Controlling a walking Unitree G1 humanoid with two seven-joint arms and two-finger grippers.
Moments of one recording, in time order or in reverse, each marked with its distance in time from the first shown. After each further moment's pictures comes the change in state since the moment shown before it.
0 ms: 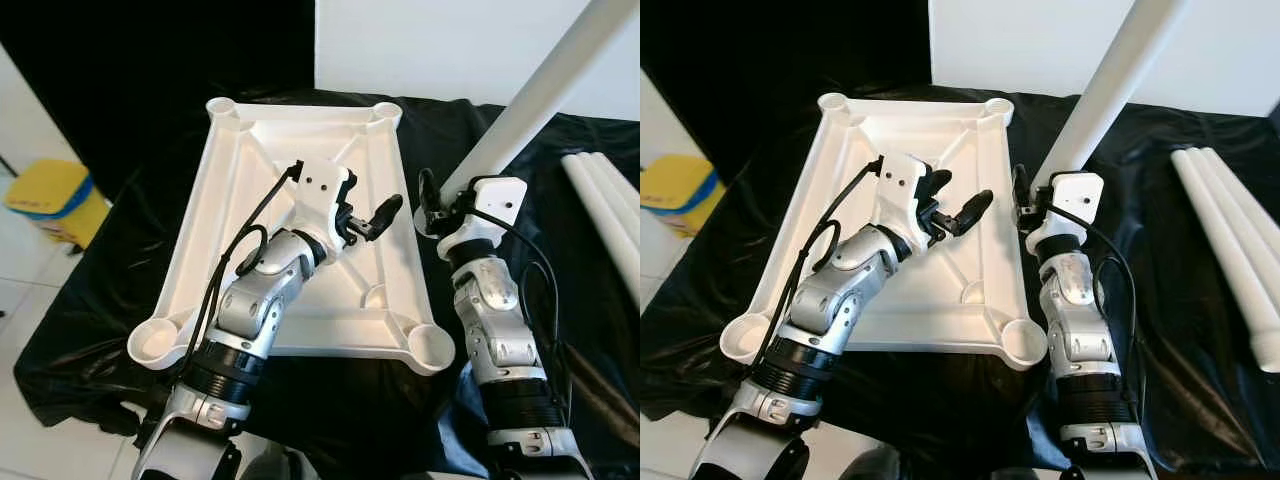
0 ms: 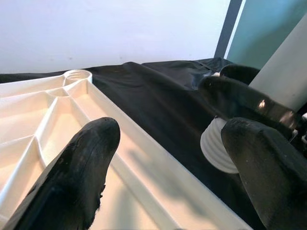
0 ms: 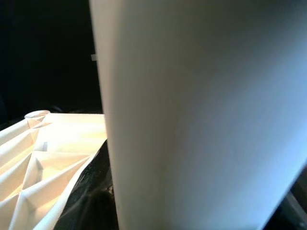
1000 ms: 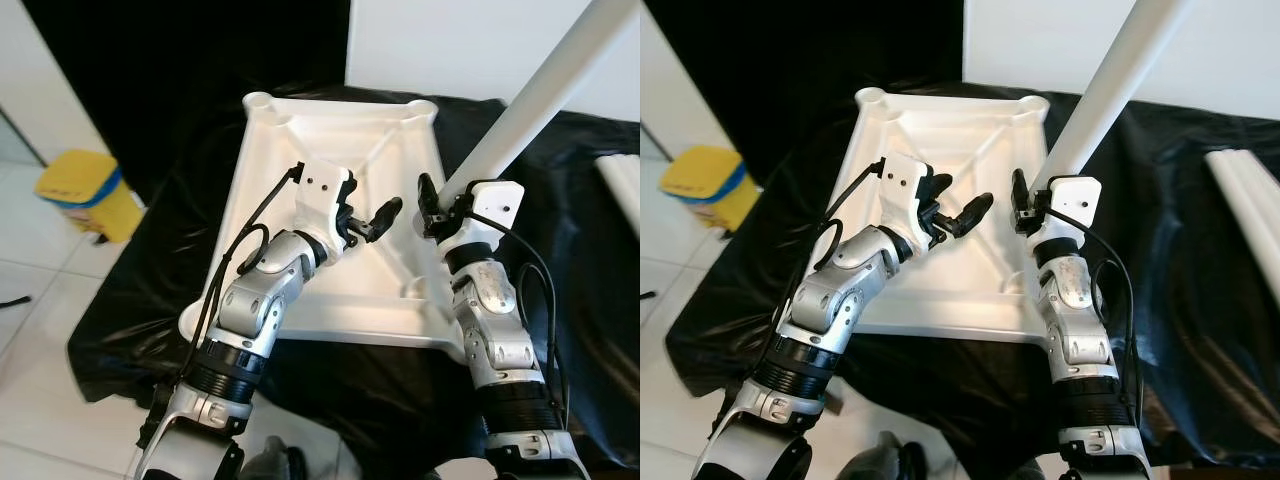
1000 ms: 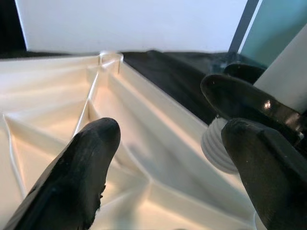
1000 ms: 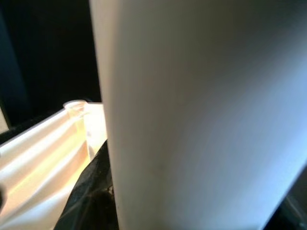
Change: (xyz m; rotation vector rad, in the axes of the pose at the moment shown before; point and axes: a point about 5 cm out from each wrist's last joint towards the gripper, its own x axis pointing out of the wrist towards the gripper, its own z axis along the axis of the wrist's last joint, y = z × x) left arm 0.001 0.000 -0.004 -0.035 0.032 0.006; right arm -0.002 0.001 -0.004 0.006 0.014 -0.005
